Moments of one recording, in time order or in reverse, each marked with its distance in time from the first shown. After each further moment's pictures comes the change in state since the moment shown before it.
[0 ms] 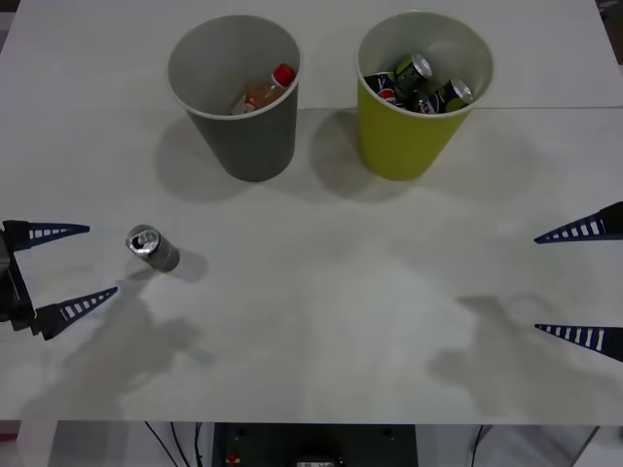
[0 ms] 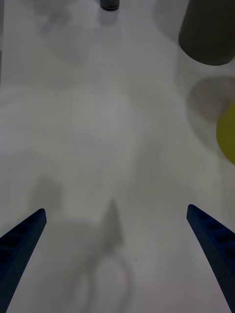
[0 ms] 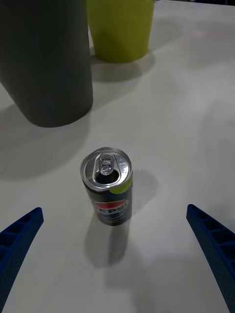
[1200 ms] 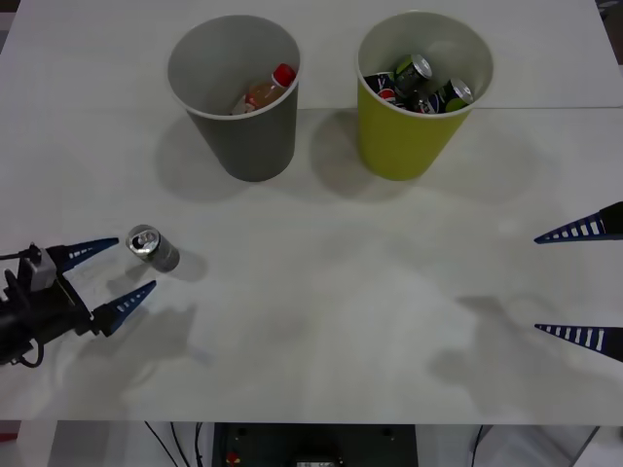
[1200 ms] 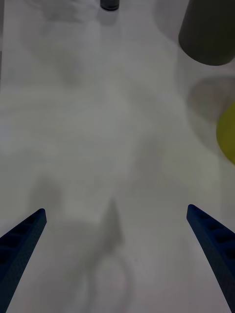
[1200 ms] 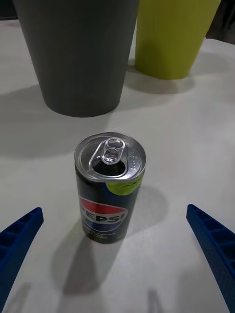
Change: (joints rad) right arm 0.000 0.000 0.000 0.000 0.000 0.000 0.000; left arm -0.061 -0.258 0.002 0.189 0.036 0.056 -0.027
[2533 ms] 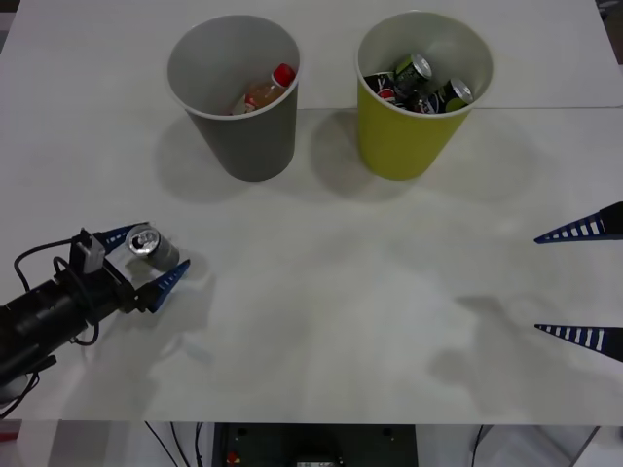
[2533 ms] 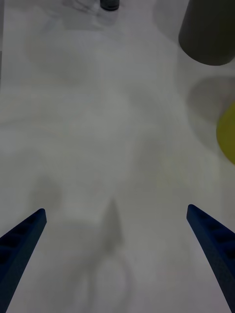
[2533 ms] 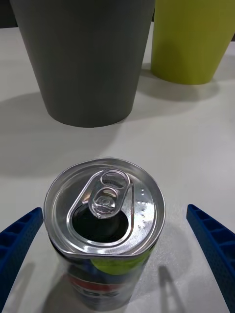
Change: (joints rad) right arm 0.000 0.000 0.000 0.000 0.000 0.000 0.000; left arm -0.091 -0.146 0.000 0.043 -0.072 0.113 -0.043
